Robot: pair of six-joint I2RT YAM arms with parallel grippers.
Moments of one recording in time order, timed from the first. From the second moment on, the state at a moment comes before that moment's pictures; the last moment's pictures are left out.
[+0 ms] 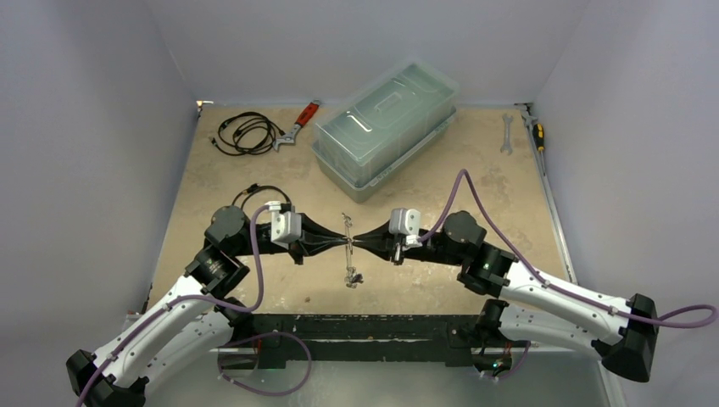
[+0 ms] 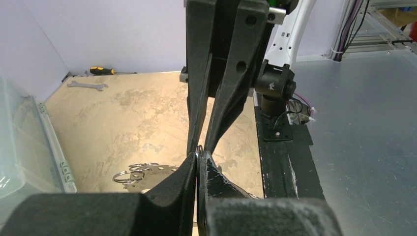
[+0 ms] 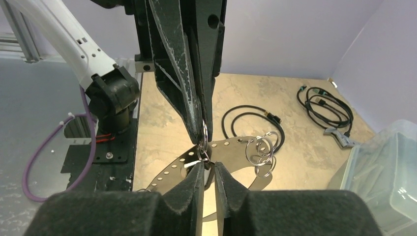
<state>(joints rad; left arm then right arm) -0.66 0.67 0.62 0.17 0.83 0.02 1.02 0.87 0.68 0.21 -0.36 -0.17</state>
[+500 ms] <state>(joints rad) -0.65 0.68 0.62 0.17 0.84 0.01 1.02 0.84 0.65 0.22 -0.36 -0.17</state>
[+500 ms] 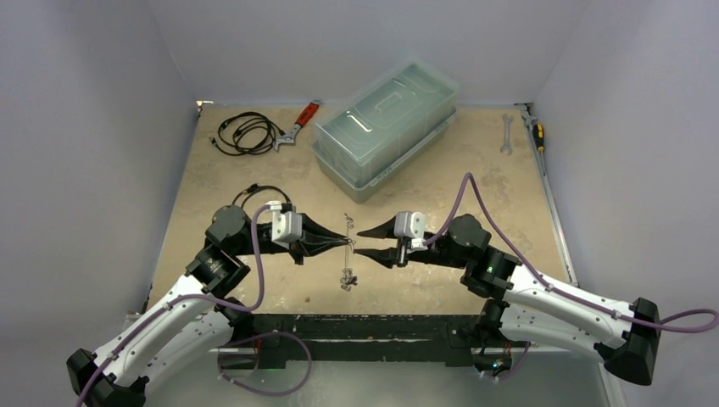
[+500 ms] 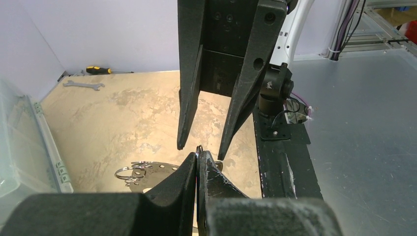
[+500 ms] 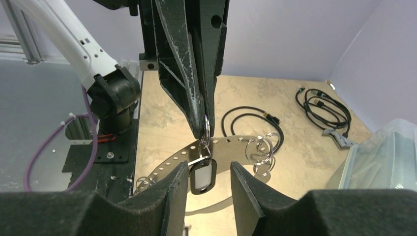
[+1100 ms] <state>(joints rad) -0.65 0.69 0.62 0.20 0.86 0.00 1.02 0.87 0.65 0.26 -0.38 -0.17</state>
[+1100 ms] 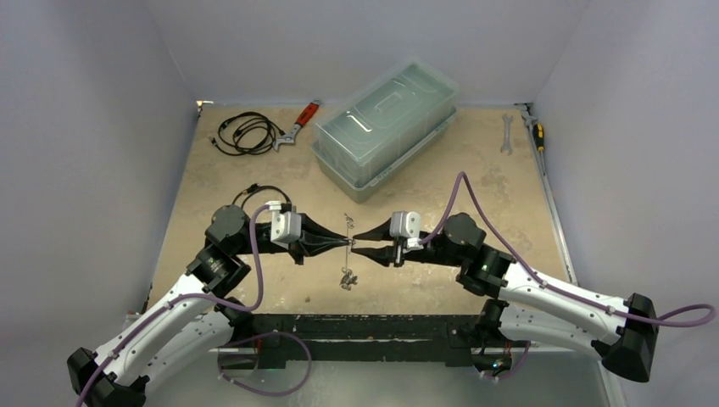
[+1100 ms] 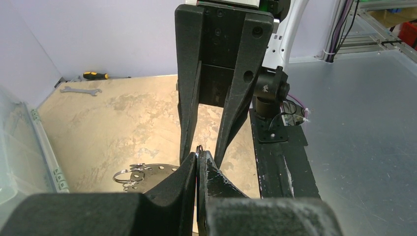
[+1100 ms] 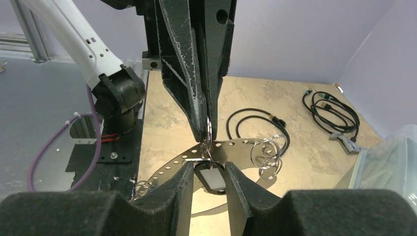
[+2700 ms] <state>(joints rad) -0.65 0.69 0.62 0.22 0.86 -0.02 1.02 0.91 0.65 0.34 -0.42 -0.15</state>
